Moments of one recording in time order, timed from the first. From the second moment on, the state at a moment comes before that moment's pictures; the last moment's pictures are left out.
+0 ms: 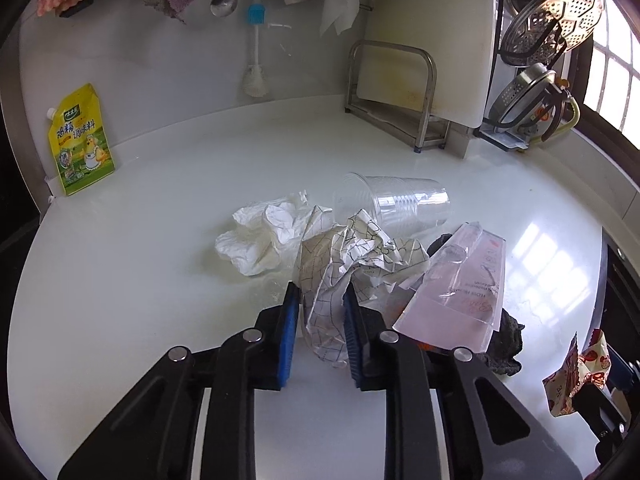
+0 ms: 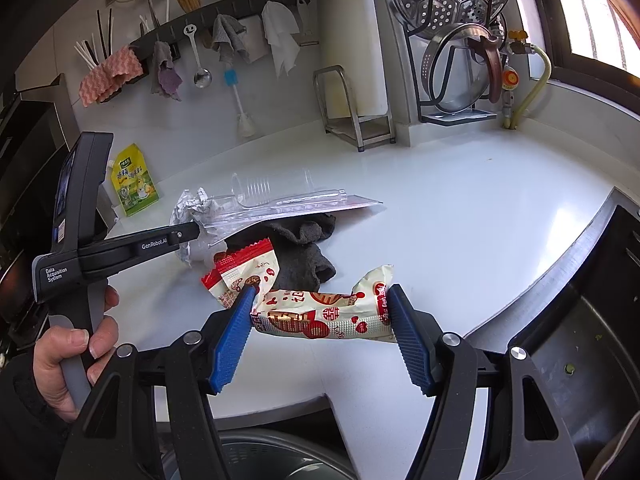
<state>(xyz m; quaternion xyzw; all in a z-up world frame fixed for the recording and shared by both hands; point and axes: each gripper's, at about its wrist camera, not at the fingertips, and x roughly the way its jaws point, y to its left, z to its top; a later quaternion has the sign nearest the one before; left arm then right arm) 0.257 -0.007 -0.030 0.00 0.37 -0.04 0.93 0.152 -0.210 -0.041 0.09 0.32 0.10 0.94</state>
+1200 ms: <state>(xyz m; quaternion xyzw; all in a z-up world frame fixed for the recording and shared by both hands) 0.056 0.015 -0.034 0.01 0.38 -0.07 0.92 0.006 -0.194 -0.055 0.11 0.33 0.06 0.93</state>
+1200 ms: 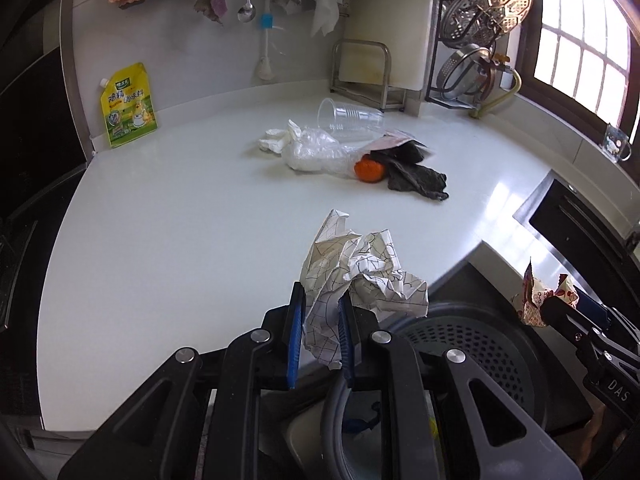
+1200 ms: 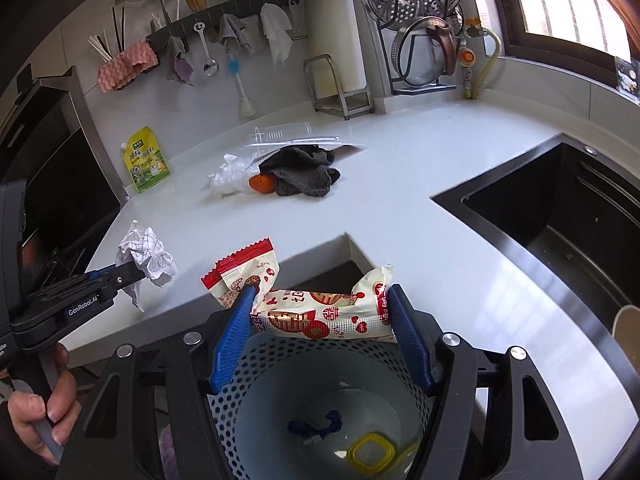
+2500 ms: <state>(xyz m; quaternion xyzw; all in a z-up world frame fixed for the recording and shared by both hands) -0.003 -0.026 -0.125 0.04 0.47 -0.10 0.88 -0.065 -0.186 -0.139 0.09 0.42 0.05 0.90</state>
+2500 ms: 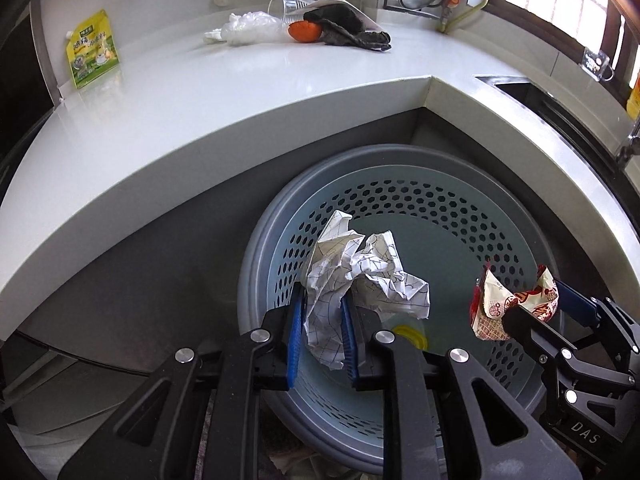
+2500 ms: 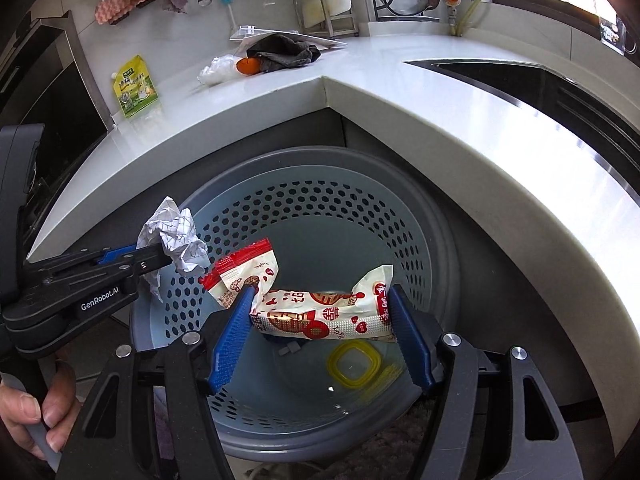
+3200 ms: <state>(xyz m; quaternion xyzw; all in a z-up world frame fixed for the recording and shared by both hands) -0.005 -0.021 -0.121 0.03 0.46 -0.09 0.88 -0.067 -0.192 -0.140 0.10 0.41 0.05 0.90</state>
